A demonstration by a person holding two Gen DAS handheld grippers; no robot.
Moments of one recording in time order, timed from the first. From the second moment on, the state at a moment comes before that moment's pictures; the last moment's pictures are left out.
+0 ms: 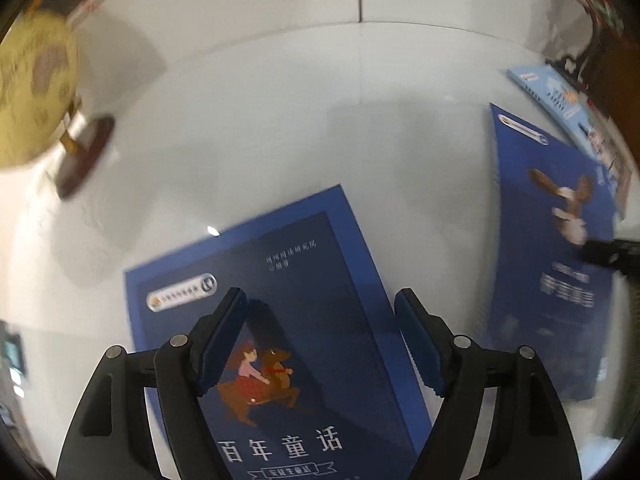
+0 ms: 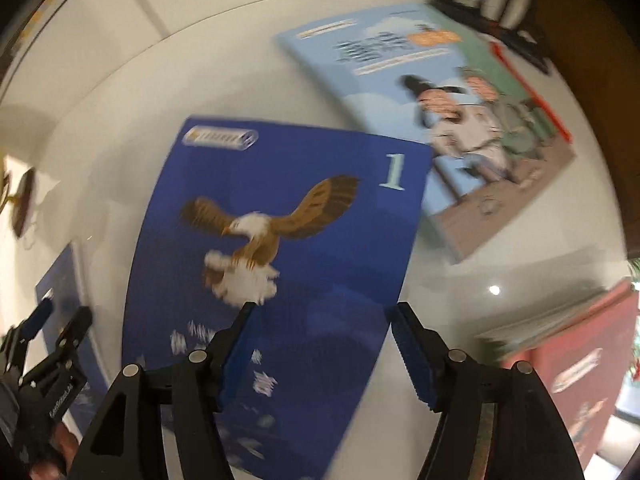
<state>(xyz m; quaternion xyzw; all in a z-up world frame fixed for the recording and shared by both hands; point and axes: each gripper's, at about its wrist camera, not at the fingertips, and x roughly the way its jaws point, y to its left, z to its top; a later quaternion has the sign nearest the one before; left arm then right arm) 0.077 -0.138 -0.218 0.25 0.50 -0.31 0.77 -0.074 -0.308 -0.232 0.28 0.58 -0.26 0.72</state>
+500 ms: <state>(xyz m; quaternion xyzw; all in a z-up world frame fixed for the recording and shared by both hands) 0.087 -0.197 -0.197 0.32 0.42 -0.40 0.75 -0.110 -0.283 -0.230 0.19 0.59 -0.27 0.74</state>
